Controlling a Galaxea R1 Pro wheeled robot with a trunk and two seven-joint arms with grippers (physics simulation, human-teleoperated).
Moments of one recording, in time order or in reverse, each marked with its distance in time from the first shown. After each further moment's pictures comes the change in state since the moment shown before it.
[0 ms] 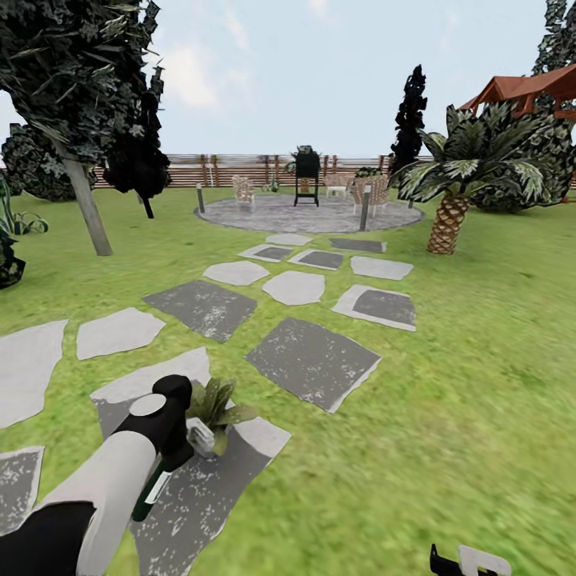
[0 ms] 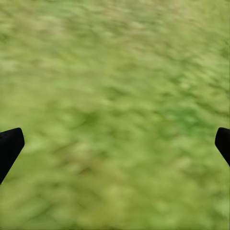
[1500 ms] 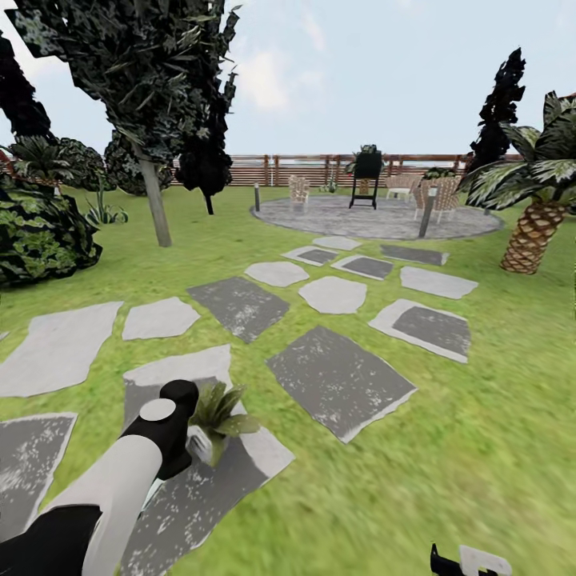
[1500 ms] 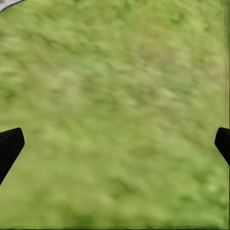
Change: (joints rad) left arm 0.012 -0.026 -0.003 0.018 -0.147 0.000 -0.041; right arm 0.000 -0.002 0.000 0.000 0.000 0.000 0.000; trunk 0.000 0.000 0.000
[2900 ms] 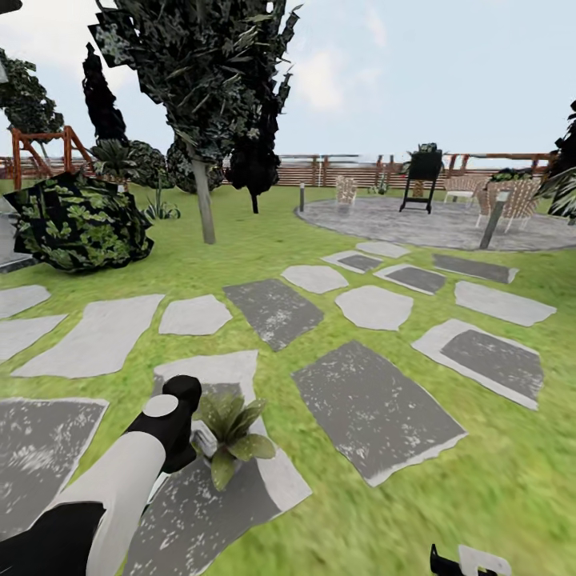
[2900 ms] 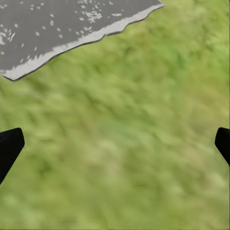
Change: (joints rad) left arm -0.010 -0.015 0.006 -0.017 -0.001 0.003 0.001; right arm 0.000 0.002 0.000 0.000 0.000 0.000 0.000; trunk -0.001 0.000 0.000
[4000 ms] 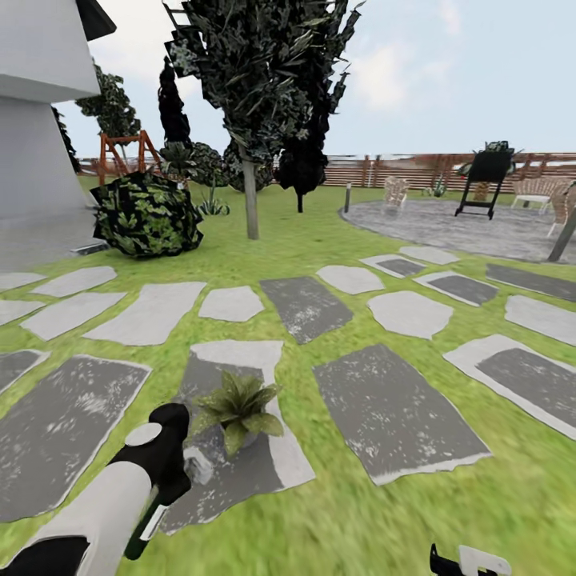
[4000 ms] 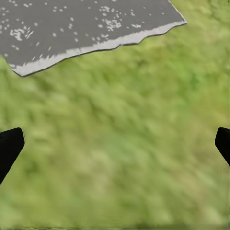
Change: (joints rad) left arm 0.107 0.042 0.012 0.001 0.204 -0.053 0.107; right arm 0.000 0.000 0.001 0.000 0.000 0.000 0.000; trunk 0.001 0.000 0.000
